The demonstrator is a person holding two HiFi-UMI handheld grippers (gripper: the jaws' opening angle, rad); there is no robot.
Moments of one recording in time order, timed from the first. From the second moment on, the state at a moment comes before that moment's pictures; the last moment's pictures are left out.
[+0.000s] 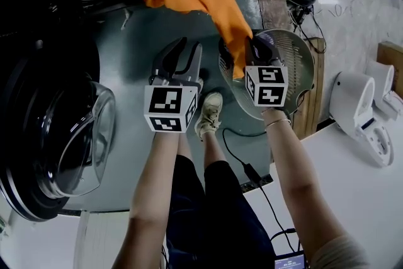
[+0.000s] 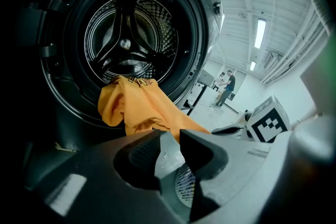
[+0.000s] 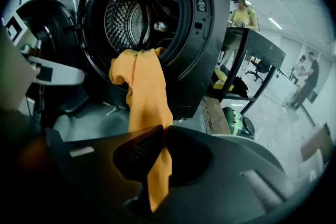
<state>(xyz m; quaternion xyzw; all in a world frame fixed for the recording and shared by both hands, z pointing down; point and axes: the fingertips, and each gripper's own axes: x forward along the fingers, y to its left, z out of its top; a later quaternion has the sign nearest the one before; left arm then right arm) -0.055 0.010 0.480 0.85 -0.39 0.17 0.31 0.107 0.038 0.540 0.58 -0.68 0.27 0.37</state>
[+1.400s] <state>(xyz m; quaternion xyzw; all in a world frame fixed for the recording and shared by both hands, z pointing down) -0.105 -0.051 0.436 0.83 -0.45 0.12 0.30 -0.062 -0.219 0.399 0.51 -0.82 0.21 0.14</state>
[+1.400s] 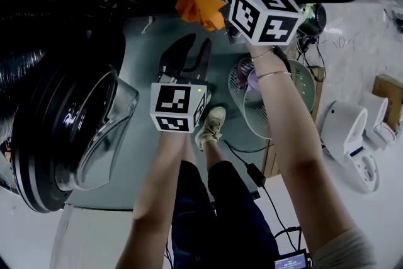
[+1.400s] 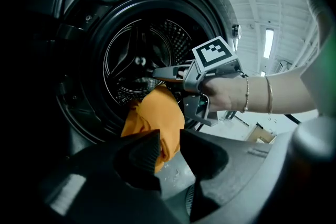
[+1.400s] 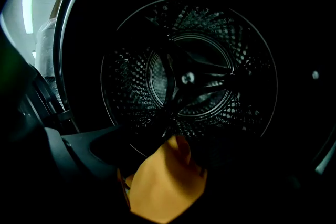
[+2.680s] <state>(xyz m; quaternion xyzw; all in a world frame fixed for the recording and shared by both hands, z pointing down) -0.121 -0.049 0.481 0.81 -0.47 0.13 0.31 -0.039 -0.137 0.532 0.51 -0.77 0.31 0.22</state>
